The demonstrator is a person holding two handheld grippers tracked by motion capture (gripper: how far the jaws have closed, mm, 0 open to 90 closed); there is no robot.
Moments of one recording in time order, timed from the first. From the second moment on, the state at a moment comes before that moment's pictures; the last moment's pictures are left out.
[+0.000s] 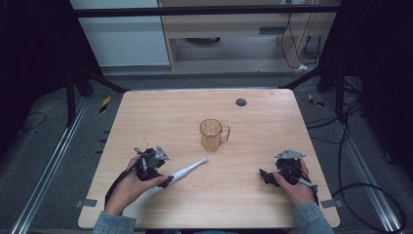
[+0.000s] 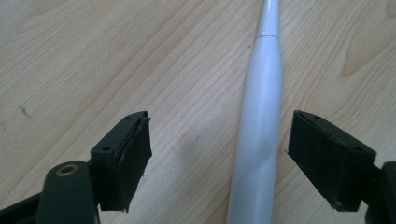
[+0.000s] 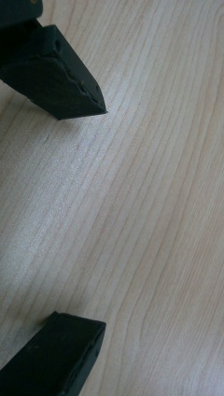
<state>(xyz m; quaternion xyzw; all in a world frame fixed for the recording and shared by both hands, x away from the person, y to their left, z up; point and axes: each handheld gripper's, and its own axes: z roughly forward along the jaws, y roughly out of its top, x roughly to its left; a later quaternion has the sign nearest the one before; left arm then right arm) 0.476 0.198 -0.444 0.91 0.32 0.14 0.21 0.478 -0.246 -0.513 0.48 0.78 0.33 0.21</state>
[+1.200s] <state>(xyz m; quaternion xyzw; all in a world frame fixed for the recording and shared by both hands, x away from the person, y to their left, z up) 0.490 0.166 -0.441 0.94 0.27 0.12 0.18 0.478 -0.246 -0.513 0.48 0.78 0.33 0.21</state>
